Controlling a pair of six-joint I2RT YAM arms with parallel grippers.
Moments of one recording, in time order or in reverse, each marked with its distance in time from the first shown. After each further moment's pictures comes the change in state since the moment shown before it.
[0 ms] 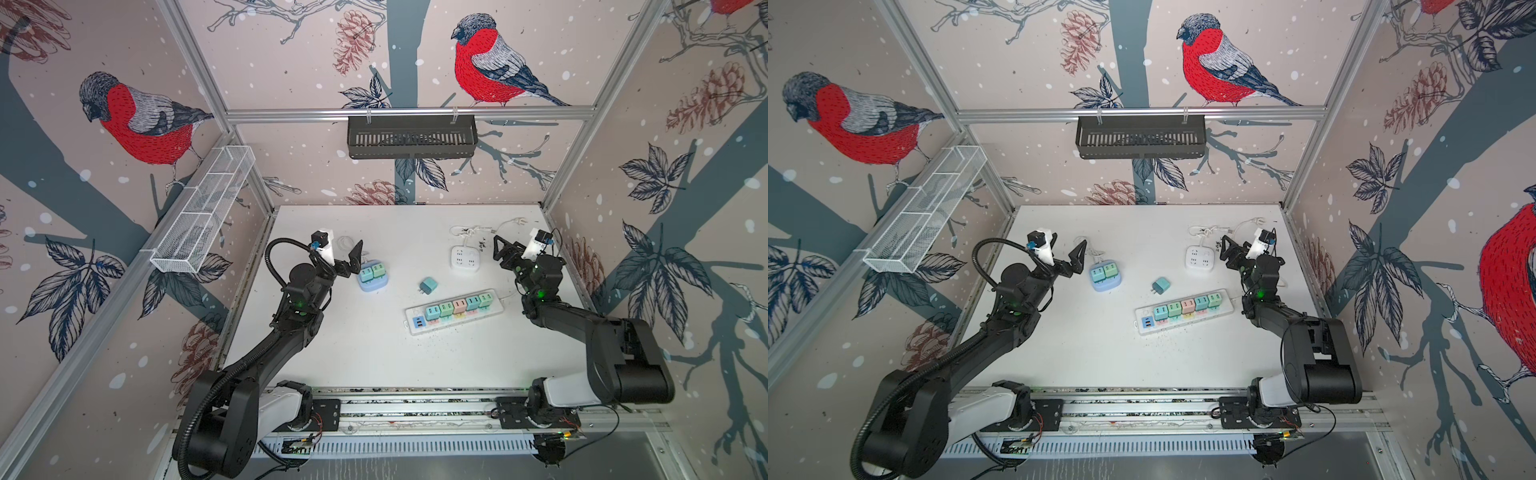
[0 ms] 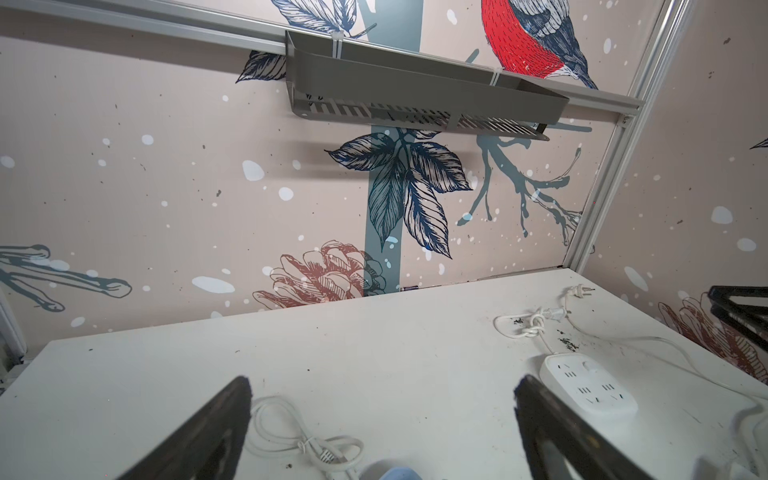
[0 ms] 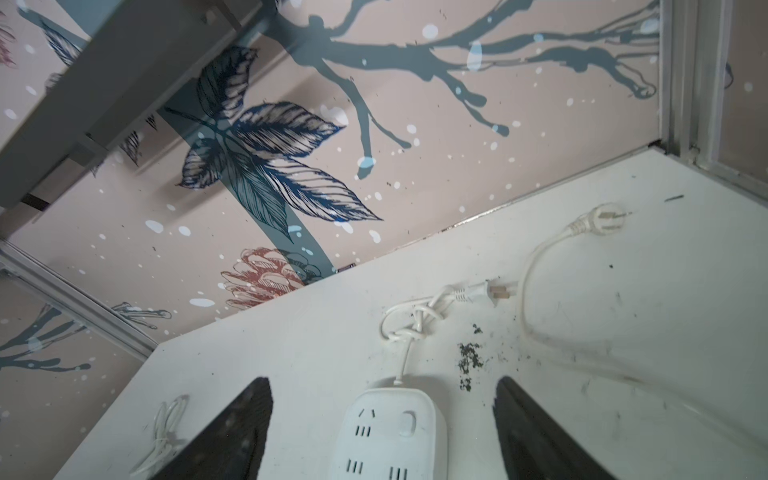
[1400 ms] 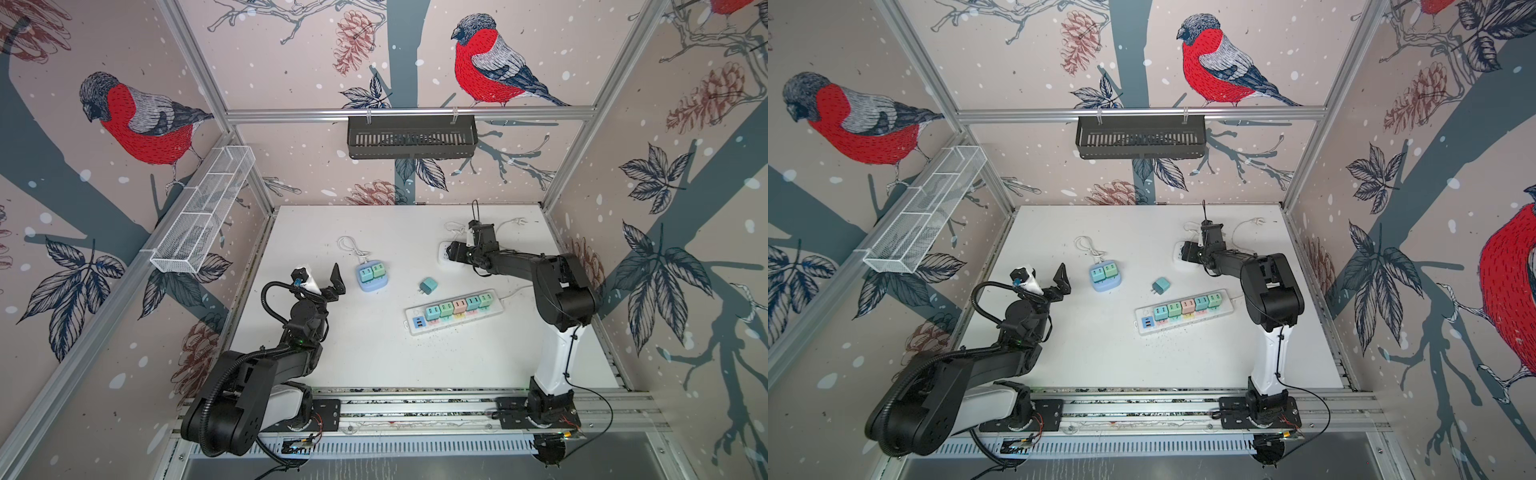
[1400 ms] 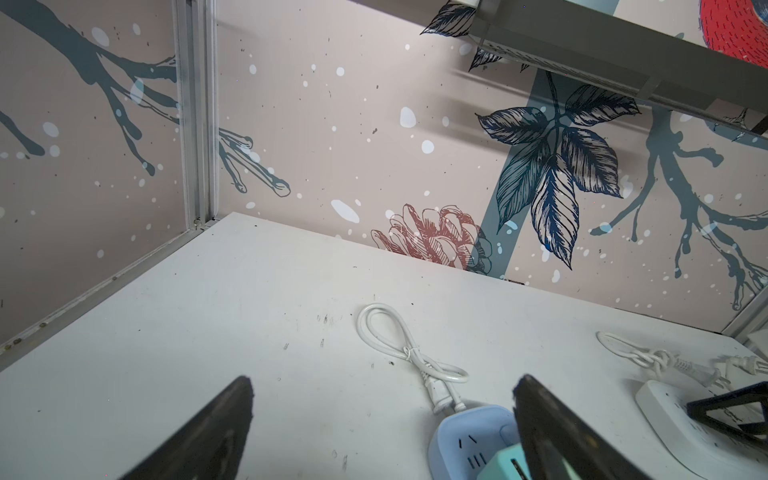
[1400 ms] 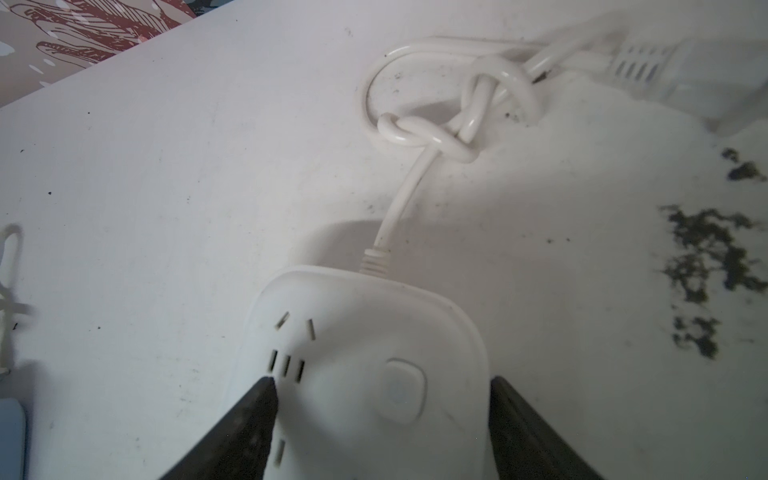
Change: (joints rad) left arm 0.008 0.104 -0.338 0.414 -0.370 -0.113; right arm 0.246 0.568 0.671 -0.737 0.066 -0.117
